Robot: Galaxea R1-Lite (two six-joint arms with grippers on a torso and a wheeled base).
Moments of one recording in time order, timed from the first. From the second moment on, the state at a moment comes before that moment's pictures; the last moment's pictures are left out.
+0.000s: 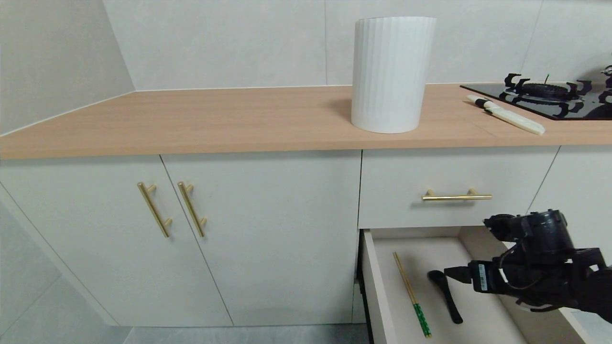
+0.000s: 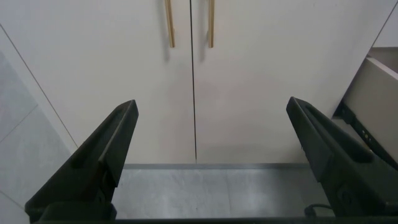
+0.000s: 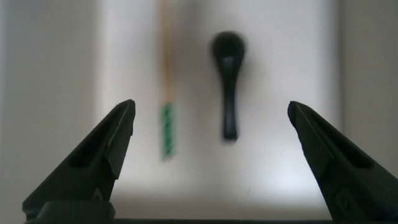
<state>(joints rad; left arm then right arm) 0.00 0.00 0.00 0.00 0.02 -0.01 0.23 1.76 -0.51 -0.48 0.01 0.24</state>
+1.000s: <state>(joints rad) 0.00 0.00 0.00 0.00 0.02 0.00 0.32 1.32 -0.64 0.10 0.11 0.11</state>
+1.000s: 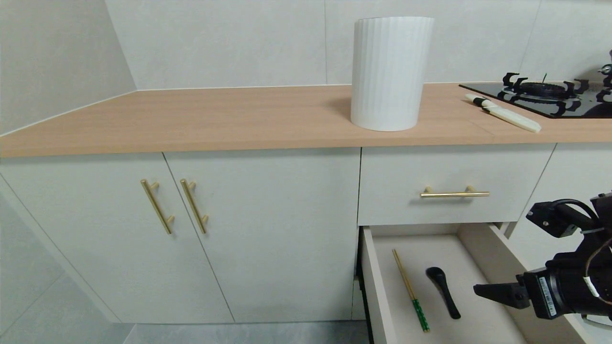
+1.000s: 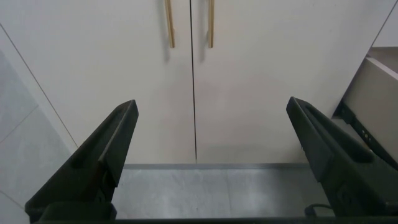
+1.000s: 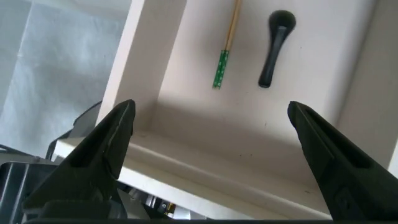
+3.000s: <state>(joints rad) 0.00 0.00 0.00 0.00 0.02 -0.01 0.43 1.66 -0.59 -0.01 -0.07 0.14</state>
